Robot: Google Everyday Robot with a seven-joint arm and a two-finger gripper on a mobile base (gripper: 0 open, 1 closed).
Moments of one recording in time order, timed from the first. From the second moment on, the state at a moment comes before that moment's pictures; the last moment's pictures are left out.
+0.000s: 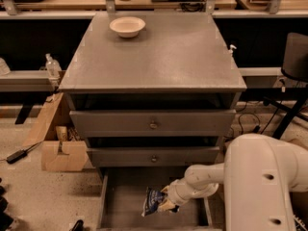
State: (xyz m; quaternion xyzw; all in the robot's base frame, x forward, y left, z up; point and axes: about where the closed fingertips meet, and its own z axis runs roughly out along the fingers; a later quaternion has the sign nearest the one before) arm 0.505 -0.044 0.264 -0.63 0.72 0.20 0.20
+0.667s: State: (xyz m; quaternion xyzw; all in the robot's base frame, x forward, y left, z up) arm 0.504 -0.128 0.369 -0.60 0.74 0.23 0.22
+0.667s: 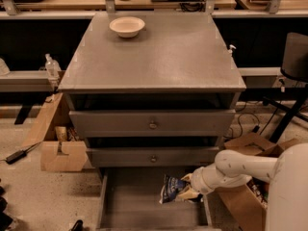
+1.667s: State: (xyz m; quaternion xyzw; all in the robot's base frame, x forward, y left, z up) arm 0.472 -0.100 0.499 -0.62 0.75 0.14 0.18
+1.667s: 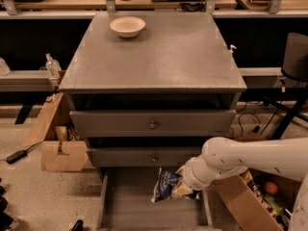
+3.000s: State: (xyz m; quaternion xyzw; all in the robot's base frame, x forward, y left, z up) arm 0.503 -0.108 0.683 -0.61 0.76 0.12 0.21
